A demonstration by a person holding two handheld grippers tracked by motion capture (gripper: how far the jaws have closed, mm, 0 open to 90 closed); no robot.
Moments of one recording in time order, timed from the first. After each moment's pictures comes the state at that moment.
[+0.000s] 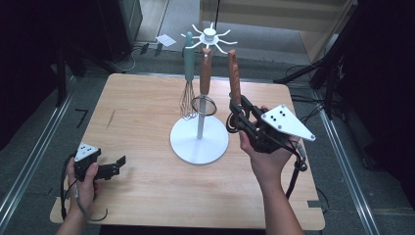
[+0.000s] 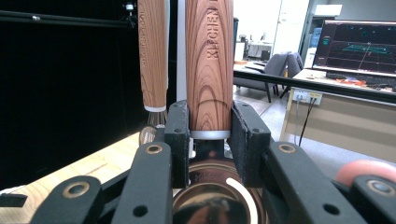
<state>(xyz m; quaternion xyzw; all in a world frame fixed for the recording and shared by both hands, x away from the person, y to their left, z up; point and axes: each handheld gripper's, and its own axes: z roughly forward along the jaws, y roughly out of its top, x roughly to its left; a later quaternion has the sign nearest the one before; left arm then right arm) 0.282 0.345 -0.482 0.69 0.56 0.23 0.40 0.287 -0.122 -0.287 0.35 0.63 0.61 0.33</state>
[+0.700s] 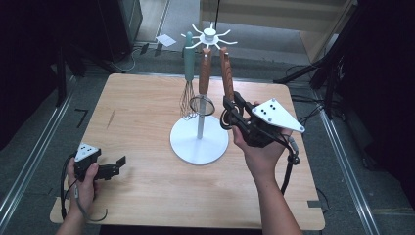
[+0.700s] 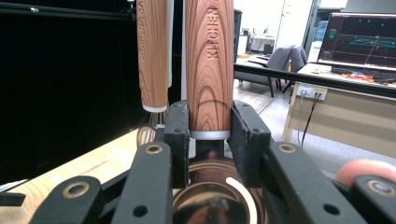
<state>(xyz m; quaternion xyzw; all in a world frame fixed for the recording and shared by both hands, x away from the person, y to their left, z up) 0.282 0.345 -0.482 0.69 0.56 0.23 0.40 0.299 -0.109 -0.288 0.35 0.64 0.60 0.32</state>
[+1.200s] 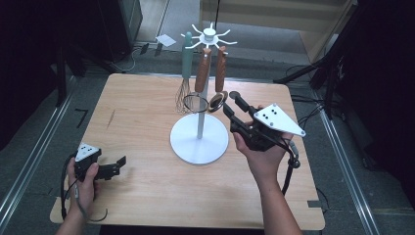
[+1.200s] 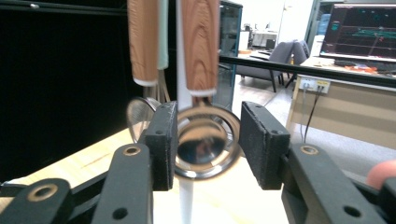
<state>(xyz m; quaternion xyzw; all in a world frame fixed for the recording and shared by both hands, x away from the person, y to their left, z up) 0.282 0.344 -0.482 0.69 0.56 0.23 0.40 0.297 -0.116 -0.301 0.36 0.64 0.60 0.31</state>
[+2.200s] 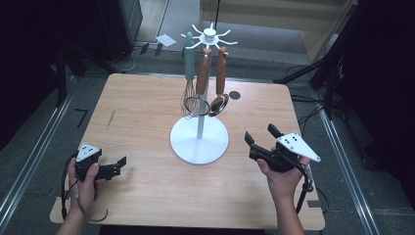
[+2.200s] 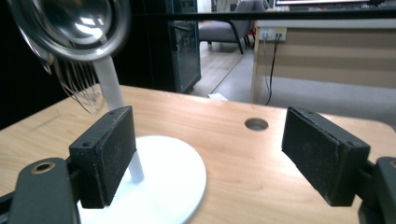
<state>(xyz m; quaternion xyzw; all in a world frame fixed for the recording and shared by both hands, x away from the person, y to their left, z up) 0.282 0.343 -0.483 0.70 0.56 0.23 0.39 0.286 -0.180 -0.385 0.45 0.63 0.56 0.31</state>
